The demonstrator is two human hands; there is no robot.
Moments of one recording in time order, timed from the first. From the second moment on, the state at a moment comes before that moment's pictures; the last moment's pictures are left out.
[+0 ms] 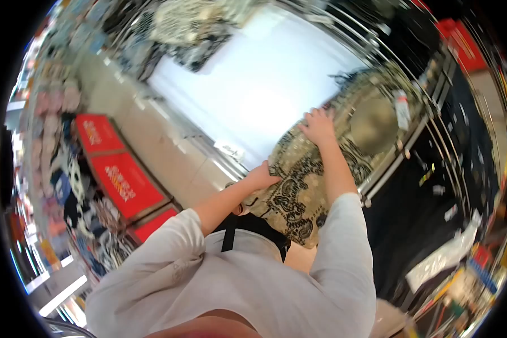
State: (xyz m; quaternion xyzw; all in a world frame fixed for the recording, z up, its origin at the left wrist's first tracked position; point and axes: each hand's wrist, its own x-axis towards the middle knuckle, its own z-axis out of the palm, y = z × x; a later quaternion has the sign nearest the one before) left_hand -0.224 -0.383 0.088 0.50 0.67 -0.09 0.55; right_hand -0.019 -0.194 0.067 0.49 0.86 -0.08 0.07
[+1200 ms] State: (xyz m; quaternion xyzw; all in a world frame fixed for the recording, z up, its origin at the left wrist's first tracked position) left_hand -0.715 -1.124 0.168 -0.05 0.96 0.29 -0.03; right_hand -0.646 -0.791 0.249 -0.27 0.89 -0.27 0.24
